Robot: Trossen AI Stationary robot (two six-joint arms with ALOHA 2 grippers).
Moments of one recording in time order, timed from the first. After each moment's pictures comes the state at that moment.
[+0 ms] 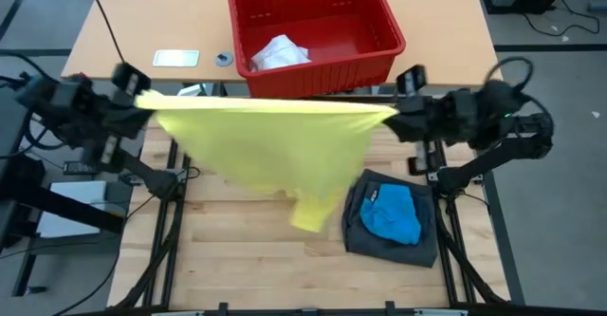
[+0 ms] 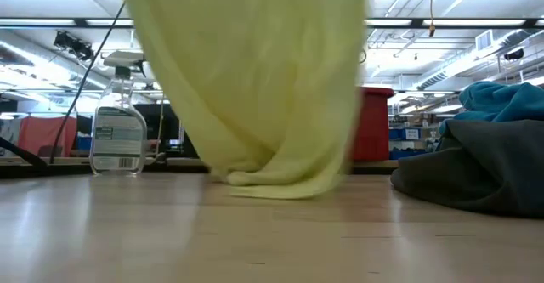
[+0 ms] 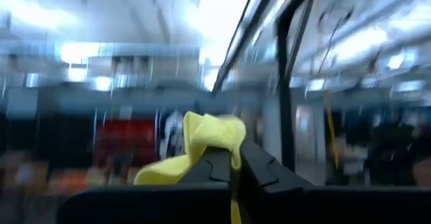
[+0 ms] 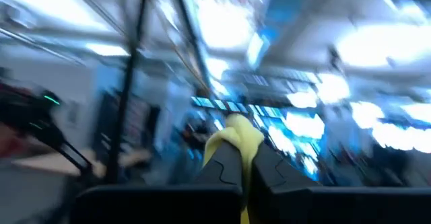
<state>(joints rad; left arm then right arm) -0.53 0.78 1.47 -0.12 -0.41 0.22 0.18 1.19 1.55 0.15 0.04 -0.21</state>
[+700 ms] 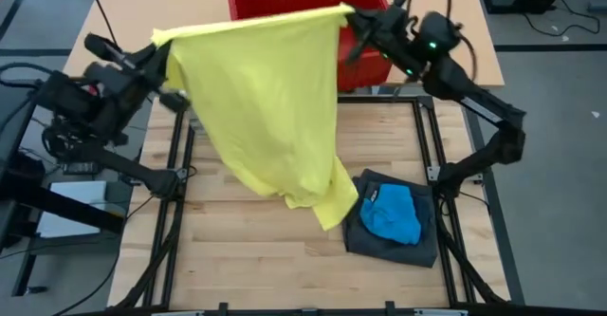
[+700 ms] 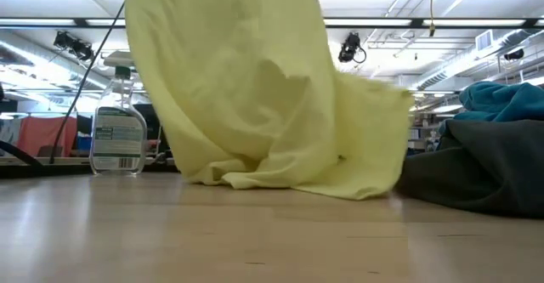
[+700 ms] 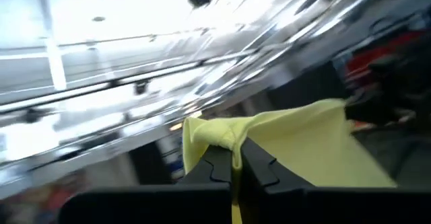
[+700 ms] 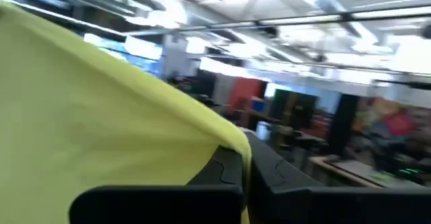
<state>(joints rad) -0.22 0.91 1.47 0.23 -0.92 1.07 -0.46 1.44 1.76 -0.03 0.18 -0.28</state>
